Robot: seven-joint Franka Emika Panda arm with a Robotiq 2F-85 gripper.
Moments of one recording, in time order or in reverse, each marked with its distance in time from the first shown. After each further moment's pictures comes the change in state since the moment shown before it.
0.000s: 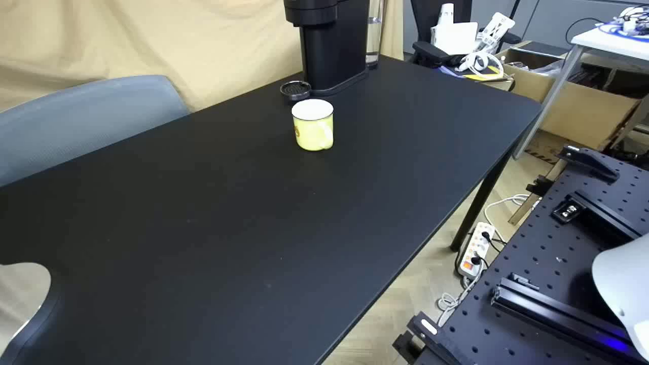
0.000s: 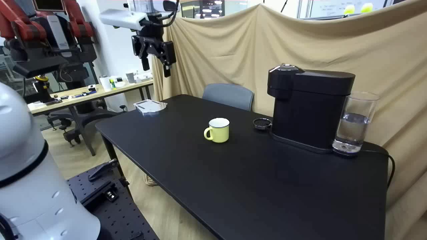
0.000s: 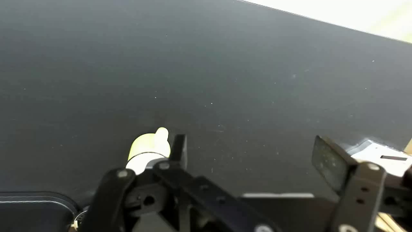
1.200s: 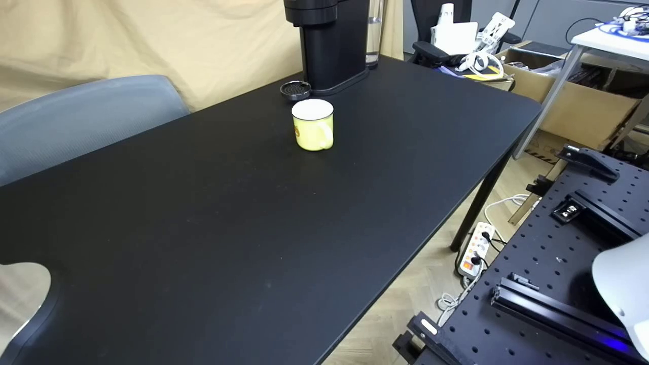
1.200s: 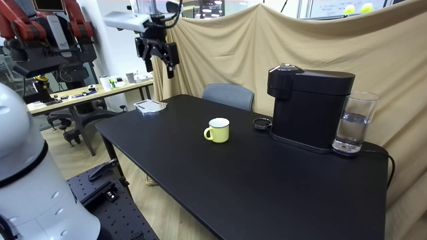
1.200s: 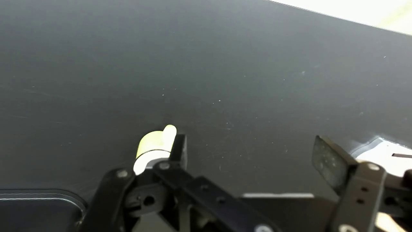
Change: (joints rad) arm -0.017 0.021 0.000 0.000 -0.014 0.027 -0.004
